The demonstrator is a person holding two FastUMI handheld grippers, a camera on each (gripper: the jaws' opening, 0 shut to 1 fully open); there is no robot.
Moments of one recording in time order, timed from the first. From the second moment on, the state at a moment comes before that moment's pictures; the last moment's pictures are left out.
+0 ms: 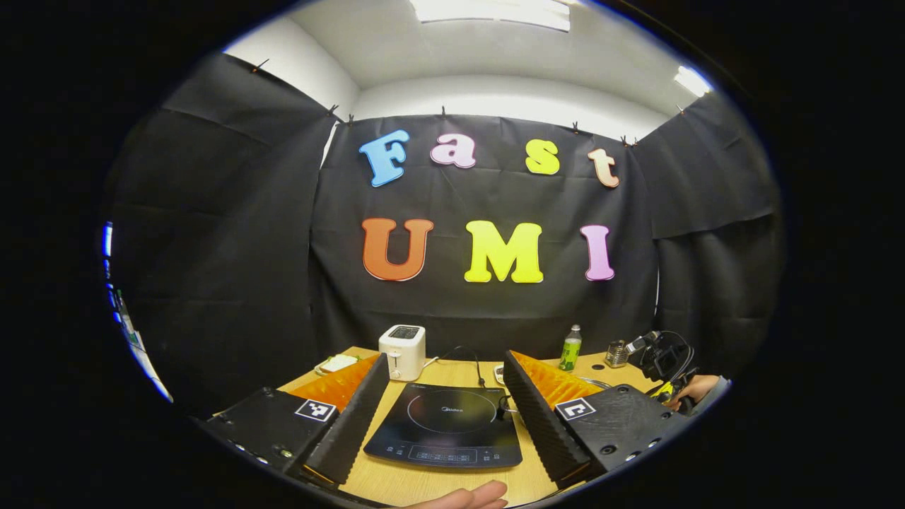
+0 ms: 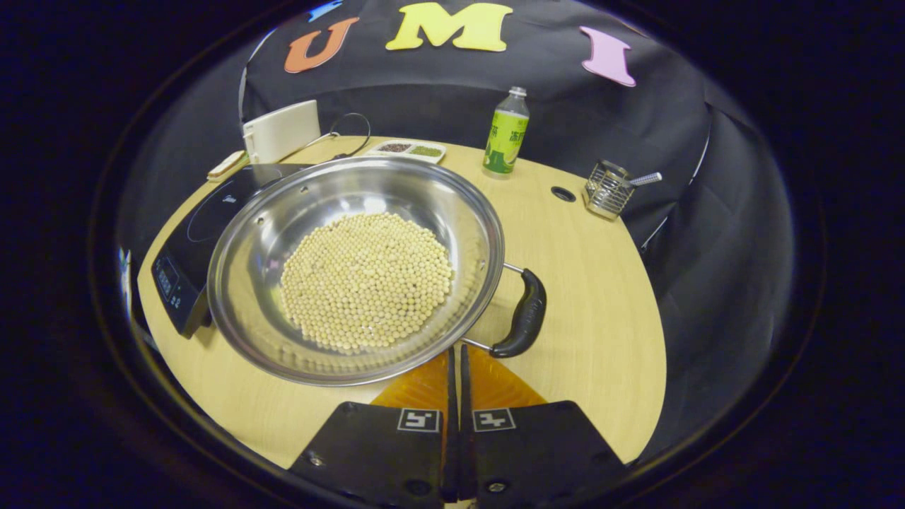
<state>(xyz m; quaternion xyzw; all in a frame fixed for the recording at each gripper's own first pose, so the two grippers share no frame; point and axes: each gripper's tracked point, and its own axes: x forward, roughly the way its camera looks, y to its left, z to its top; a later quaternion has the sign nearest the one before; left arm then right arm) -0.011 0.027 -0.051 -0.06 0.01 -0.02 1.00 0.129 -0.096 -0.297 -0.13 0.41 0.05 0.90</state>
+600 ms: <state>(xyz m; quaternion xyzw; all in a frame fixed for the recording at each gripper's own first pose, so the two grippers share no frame) 0.026 0.004 -0.091 -0.03 0.07 -0.04 1.00 0.159 -0.118 -0.292 -0.11 0.37 0.02 0.92</state>
